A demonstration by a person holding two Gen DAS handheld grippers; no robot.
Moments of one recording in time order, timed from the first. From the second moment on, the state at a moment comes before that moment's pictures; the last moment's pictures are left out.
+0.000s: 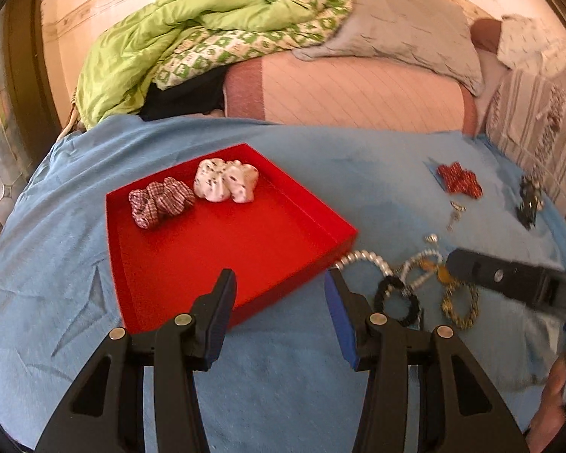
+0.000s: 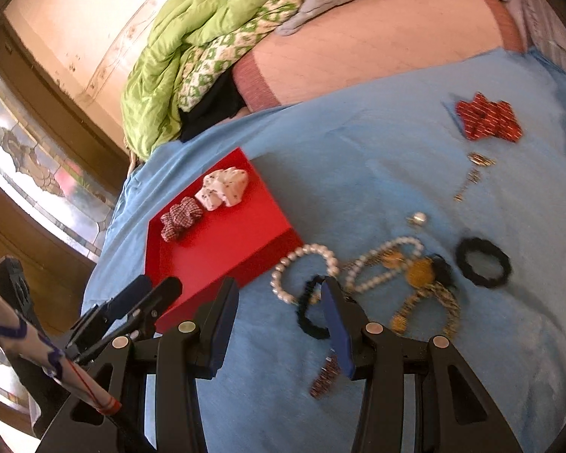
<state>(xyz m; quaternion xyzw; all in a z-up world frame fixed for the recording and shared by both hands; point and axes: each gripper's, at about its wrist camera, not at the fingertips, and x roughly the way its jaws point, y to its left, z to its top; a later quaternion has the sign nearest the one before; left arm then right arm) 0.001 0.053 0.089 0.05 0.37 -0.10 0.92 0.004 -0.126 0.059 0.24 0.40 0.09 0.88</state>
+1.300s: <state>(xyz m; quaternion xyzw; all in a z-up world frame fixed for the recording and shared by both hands) -0.009 -0.038 0.017 0.08 0.46 -0.24 0.85 -0.037 -0.221 0.013 0.29 0.40 0.02 0.87</state>
